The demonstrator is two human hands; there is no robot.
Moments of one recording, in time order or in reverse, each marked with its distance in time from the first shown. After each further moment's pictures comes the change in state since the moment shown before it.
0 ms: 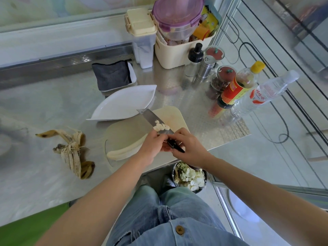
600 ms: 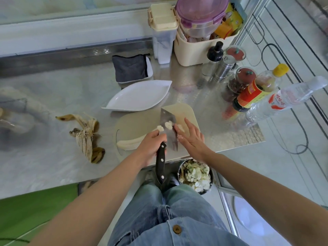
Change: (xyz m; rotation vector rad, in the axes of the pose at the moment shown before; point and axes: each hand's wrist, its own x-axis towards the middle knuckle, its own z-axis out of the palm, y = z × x) left_hand -0.024 -0.010 -0.021 -0.128 0.108 -0.098; right_hand 0.011 0.029 0.017 -0.164 -0.180 0.136
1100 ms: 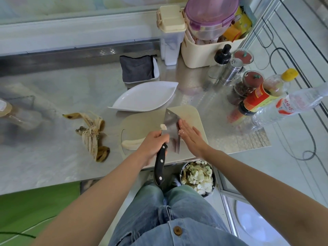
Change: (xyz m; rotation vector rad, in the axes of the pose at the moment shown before) left_hand -0.007 0.007 -0.009 0.024 -0.010 0.046; right_hand 0.025 -0.005 0.002 0.076 -0.085 -0.018
